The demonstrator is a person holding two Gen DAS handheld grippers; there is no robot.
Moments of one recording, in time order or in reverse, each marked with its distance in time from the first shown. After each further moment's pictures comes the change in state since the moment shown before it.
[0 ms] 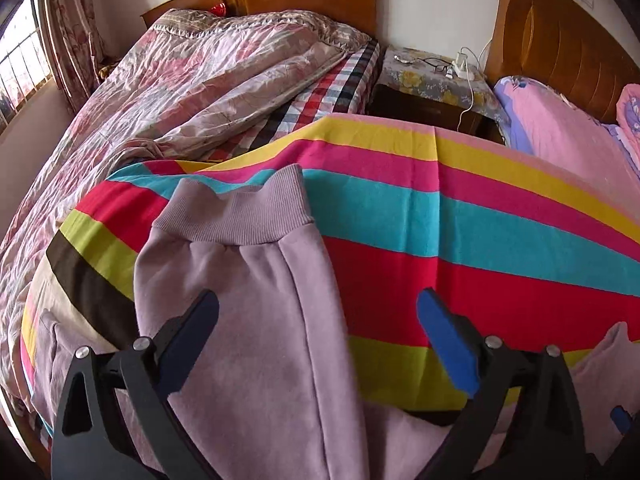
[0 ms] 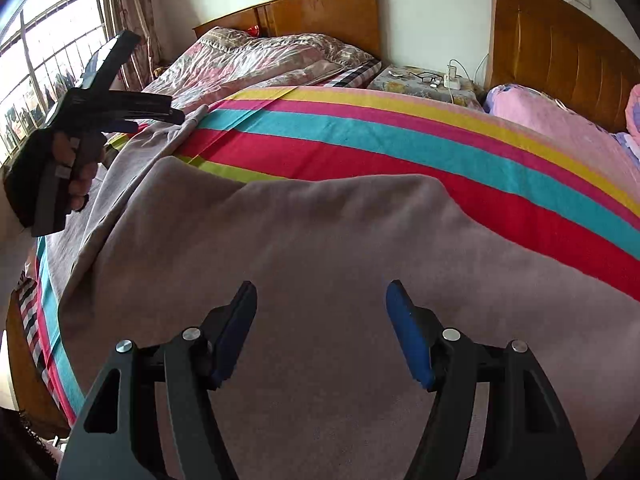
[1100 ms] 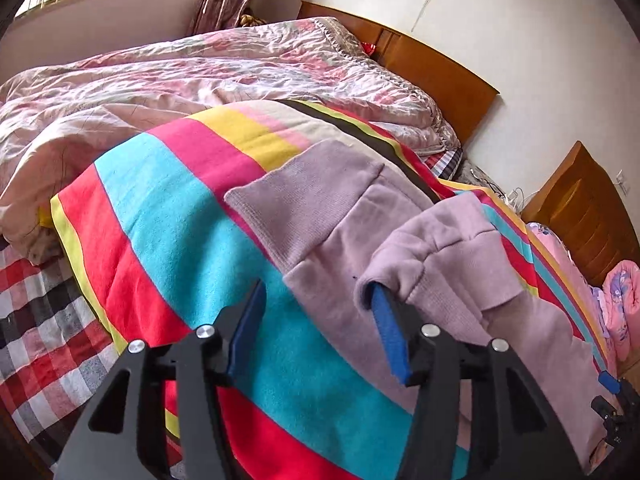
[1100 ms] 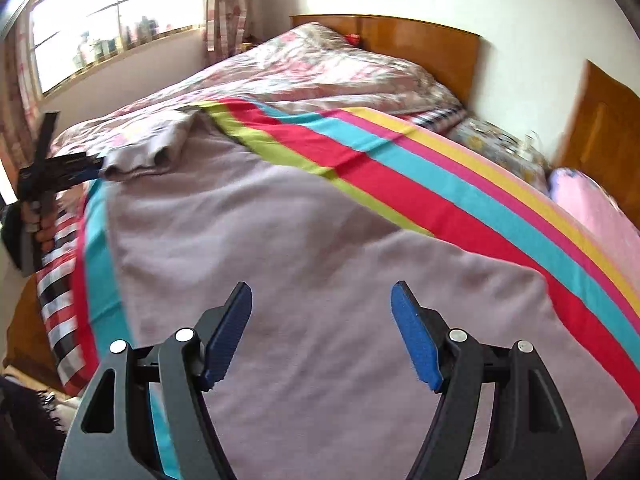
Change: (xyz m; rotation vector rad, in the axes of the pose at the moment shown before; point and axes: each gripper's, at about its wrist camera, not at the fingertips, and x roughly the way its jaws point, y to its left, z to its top) left arm -0.099 0.282 -0.250 -0.531 -0.250 -0.099; right arm -0.014 0.152 0.003 -0.419 -0.027 0.200
